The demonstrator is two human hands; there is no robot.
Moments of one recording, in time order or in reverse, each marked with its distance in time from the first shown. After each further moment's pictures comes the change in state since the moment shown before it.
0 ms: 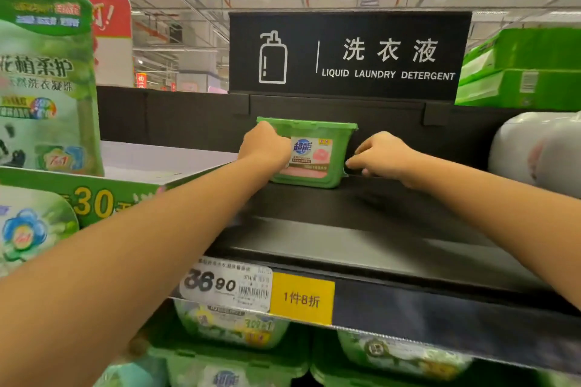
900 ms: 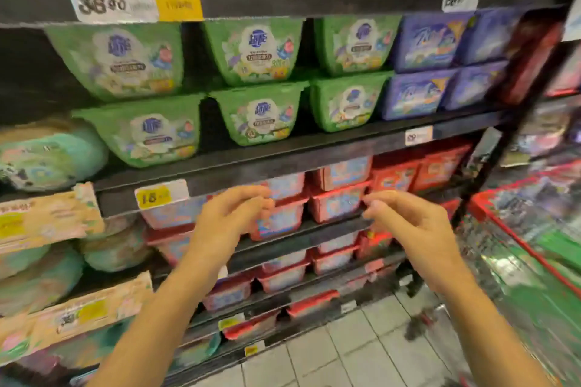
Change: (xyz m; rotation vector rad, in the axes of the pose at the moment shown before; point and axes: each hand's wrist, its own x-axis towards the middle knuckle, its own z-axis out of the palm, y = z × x) left_hand -0.422 -0.150 -0.052 -0.686 -0.855 -0.146; right_hand -0.553 0.061 0.072 0.525 0.427 0.317
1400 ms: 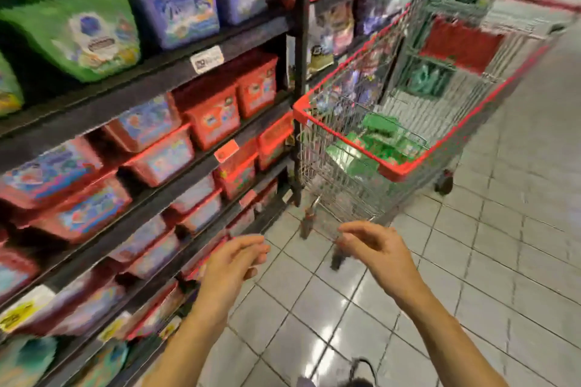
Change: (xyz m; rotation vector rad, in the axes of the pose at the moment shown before) left_hand -0.115 -0.106 0.217 0.035 -0.473 -0.437; right_hand -0.211 0.065 -0.174 -0.083 0.397 0.554
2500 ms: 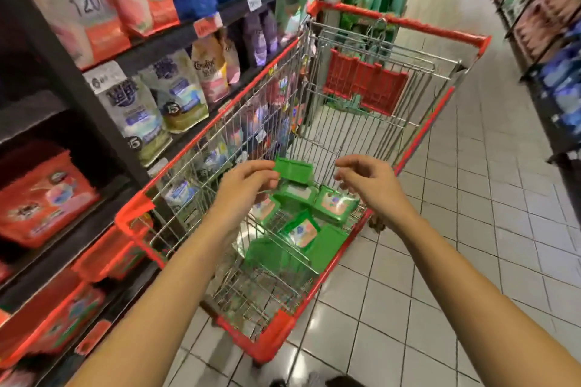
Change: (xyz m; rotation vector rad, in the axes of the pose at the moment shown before) left_hand 0.353 0.188 0.423 0.088 -0.307 0.169; right_hand 0.402 -0.004 -0.359 -0.113 0.241 -0.023
